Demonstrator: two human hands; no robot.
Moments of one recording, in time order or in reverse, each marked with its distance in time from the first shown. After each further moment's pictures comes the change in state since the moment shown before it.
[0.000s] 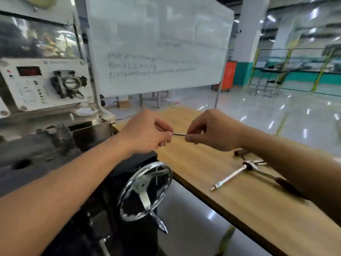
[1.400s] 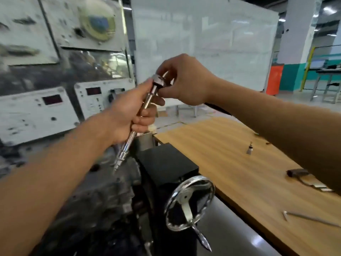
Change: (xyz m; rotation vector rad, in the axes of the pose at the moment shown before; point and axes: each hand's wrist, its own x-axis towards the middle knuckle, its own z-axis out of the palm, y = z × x) left_hand -0.031 0.020 -0.125 -0.582 0.101 -0.255; right_hand 0.122 -0.135 -0.046 0.143 0.359 -0.326
